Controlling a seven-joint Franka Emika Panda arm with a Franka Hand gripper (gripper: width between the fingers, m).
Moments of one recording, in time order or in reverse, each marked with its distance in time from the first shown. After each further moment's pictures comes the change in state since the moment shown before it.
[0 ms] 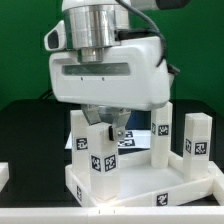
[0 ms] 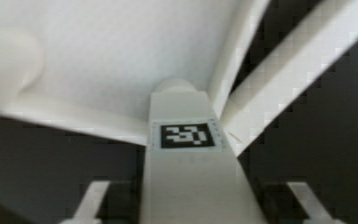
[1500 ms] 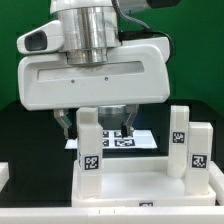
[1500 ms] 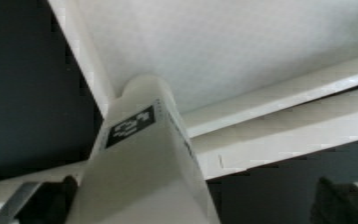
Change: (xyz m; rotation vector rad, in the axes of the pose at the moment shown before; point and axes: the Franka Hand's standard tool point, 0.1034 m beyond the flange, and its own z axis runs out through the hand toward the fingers) arm 0.008 0.012 0.001 -0.041 -0.021 -0.951
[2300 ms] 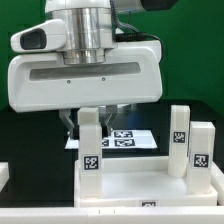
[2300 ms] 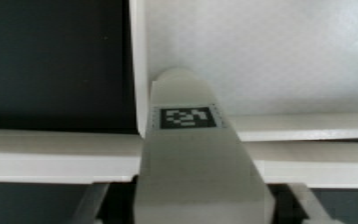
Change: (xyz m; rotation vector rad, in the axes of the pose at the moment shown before) arm -0.001 0.008 0.000 -0.011 -0.003 0.036
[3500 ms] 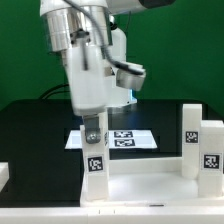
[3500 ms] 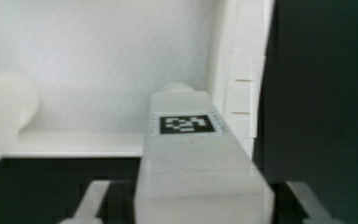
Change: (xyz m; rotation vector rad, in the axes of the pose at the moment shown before) arm 0.006 -0.004 0.000 0.133 -0.004 1.570
